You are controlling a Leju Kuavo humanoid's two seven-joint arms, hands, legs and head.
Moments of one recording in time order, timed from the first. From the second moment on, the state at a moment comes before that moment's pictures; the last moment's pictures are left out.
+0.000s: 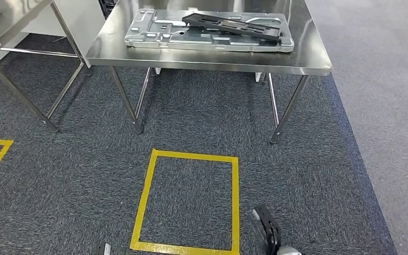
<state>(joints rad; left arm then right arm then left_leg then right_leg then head) -0.15 -0.16 0.81 -0.21 -0.32 0.02 -0.19 -0.35 0.08 -0.46 -0.25 0.65 0.08 0.04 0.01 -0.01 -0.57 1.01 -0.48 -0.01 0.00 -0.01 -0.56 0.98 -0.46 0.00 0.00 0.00</state>
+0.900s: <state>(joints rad) -0.11 -0.15 0.82 -0.21 -0.37 0.00 -0.14 -0.10 0.16 -0.77 -0.20 0.52 0.00 0.12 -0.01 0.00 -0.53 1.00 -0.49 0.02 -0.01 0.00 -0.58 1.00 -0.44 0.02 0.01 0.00</state>
